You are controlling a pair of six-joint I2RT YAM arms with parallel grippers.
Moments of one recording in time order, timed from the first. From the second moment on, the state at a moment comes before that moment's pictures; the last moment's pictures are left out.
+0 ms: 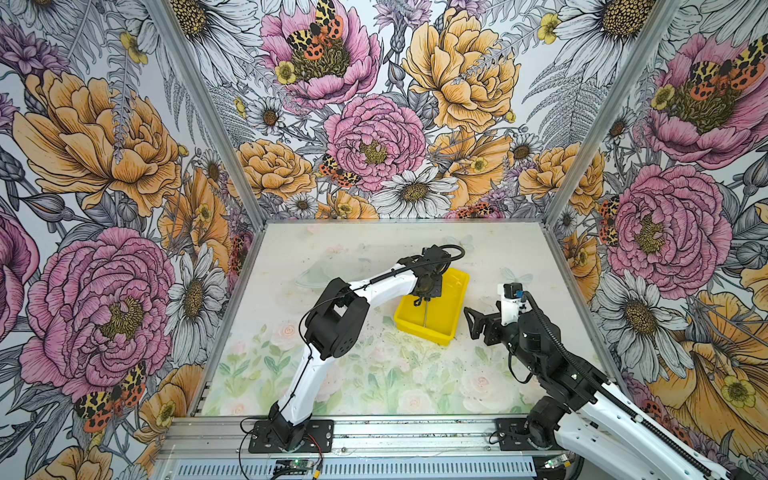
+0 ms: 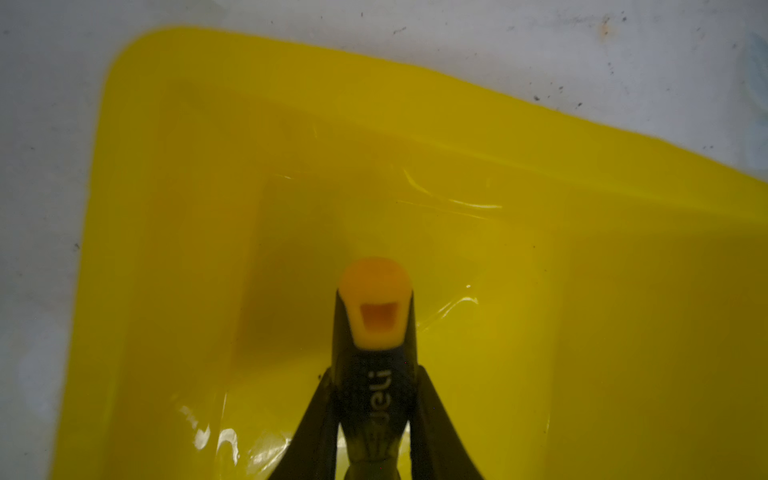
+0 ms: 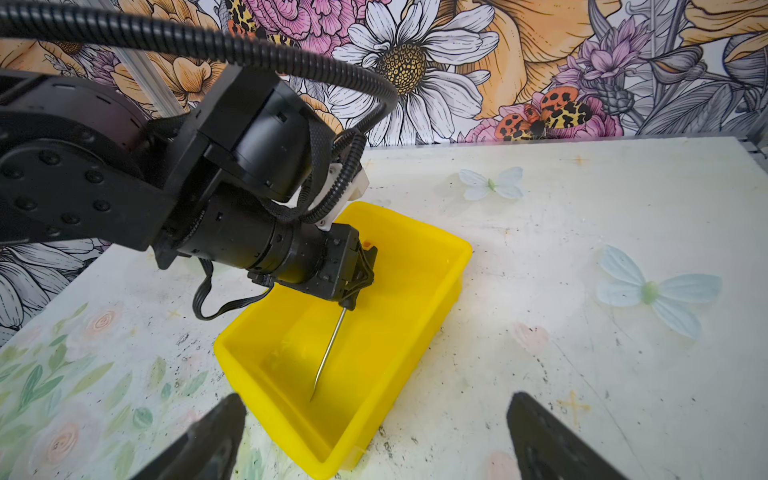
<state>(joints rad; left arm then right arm) -0.79 2.24 1.79 -0.62 -0.12 -0.59 0.65 0.61 0.53 -0.33 0.23 0.33</state>
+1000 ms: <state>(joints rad) -0.79 2.17 1.81 -0.63 -0.11 -0.54 0.60 0.61 0.53 -0.33 0.23 0.33</state>
